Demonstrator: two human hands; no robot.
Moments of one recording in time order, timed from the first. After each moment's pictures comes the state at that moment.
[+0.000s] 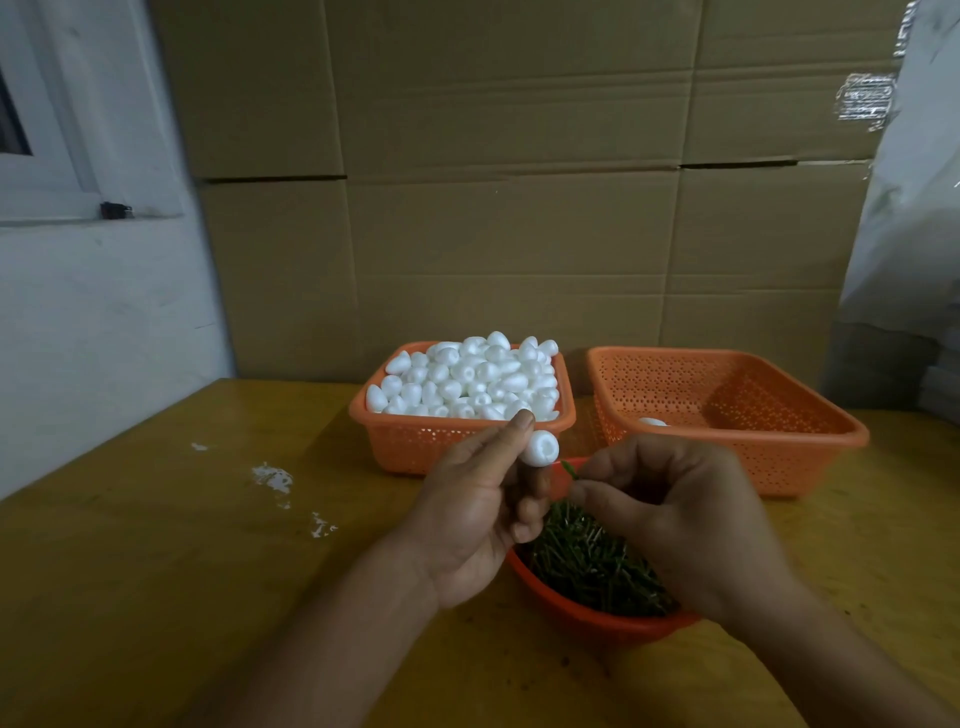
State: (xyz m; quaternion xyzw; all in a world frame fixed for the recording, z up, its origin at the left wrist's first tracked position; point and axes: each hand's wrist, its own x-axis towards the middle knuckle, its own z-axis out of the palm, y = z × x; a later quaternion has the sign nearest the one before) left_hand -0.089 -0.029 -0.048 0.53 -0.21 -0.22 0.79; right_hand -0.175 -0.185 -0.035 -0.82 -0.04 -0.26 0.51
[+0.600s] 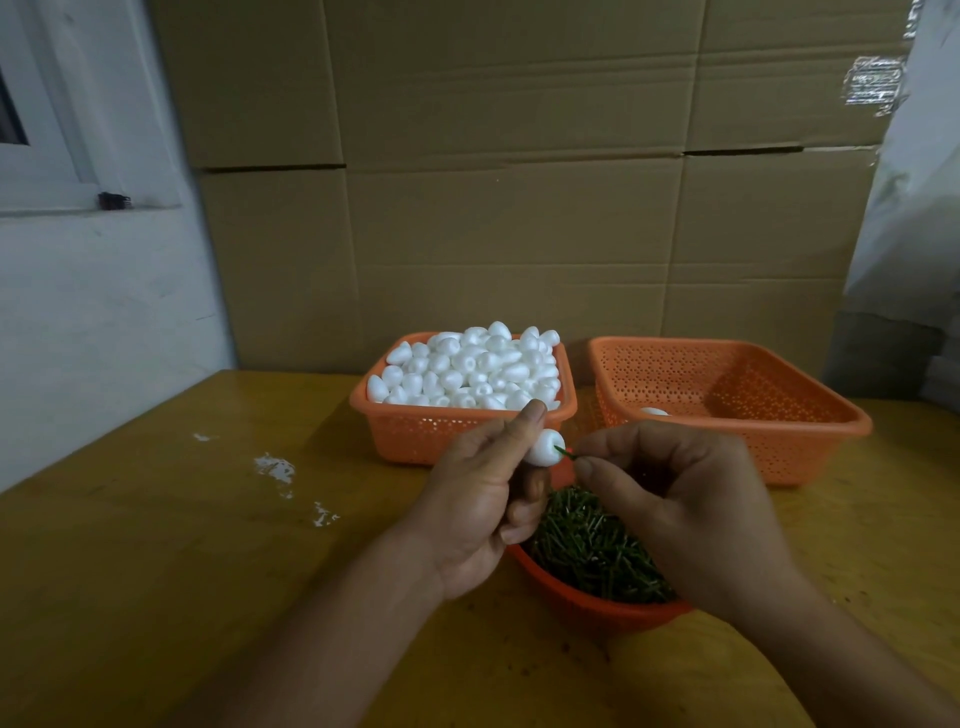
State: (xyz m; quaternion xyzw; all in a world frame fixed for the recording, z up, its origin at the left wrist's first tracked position) left_hand -0.094 -0.029 -0.048 0.55 -0.24 -0.20 0.77; right_hand -0.177 -0.184 -0.038 -0.82 -0.09 -0.31 0.47
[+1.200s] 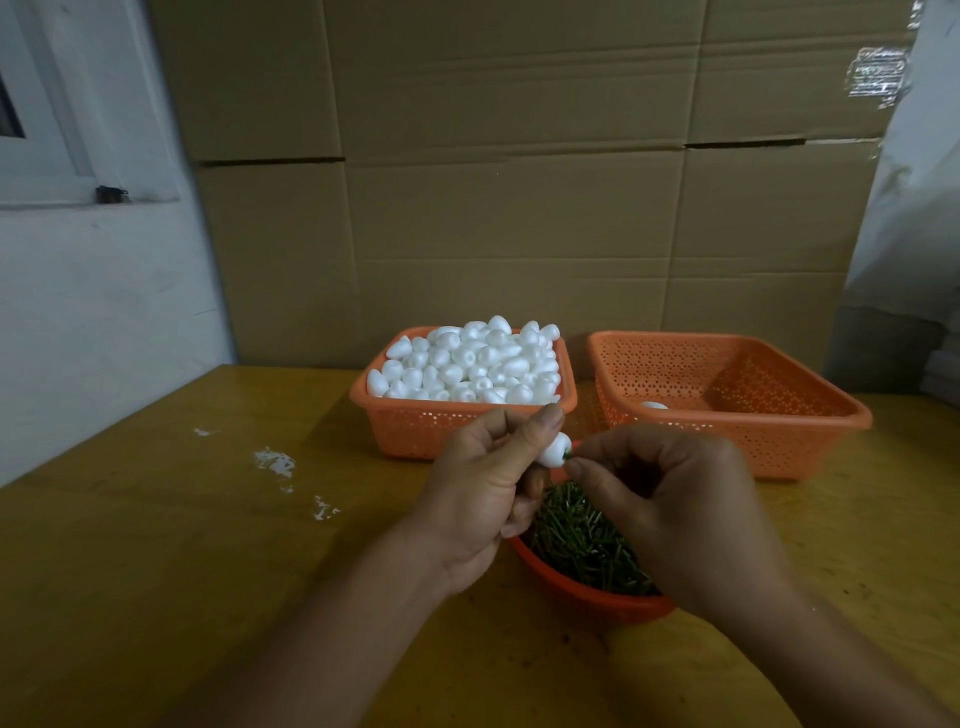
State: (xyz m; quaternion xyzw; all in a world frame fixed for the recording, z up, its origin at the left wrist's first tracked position) left_hand -0.097 -0.031 -0.048 0.58 -0.25 -0.15 0.76; right_hand -0.180 -0.178 -0.040 -0.85 -0.06 -0.35 0.39
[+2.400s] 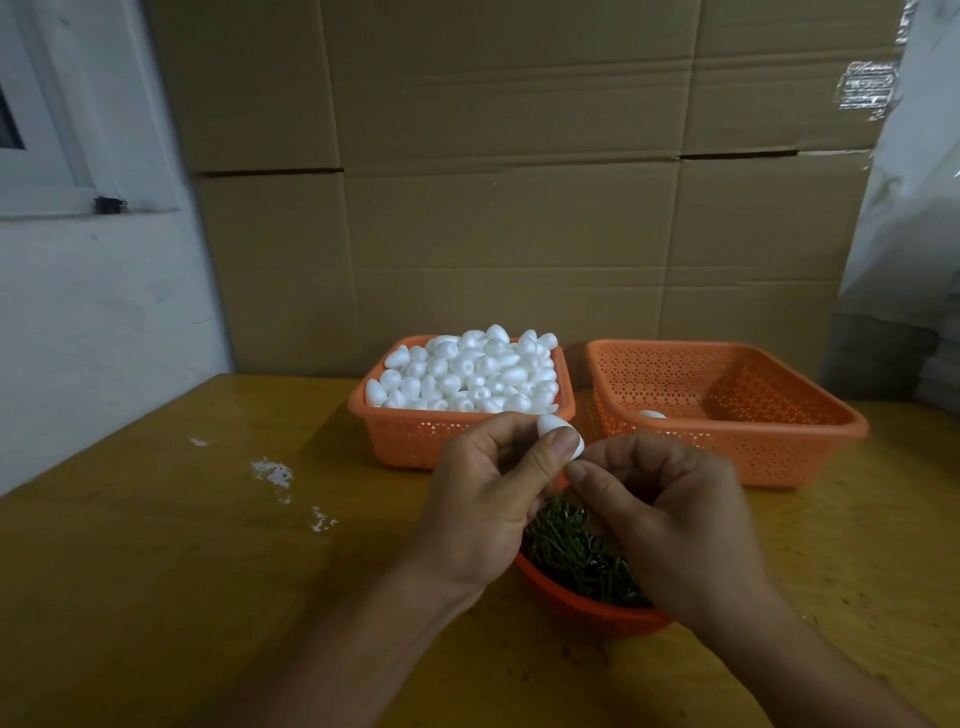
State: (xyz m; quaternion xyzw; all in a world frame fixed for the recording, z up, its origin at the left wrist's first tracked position) left_hand -0.105 -0.034 -0.049 0.60 -0.33 -0.01 0.73; right_hand -0.175 -0.170 -0.043 -0.78 -0.05 -0.32 0.54
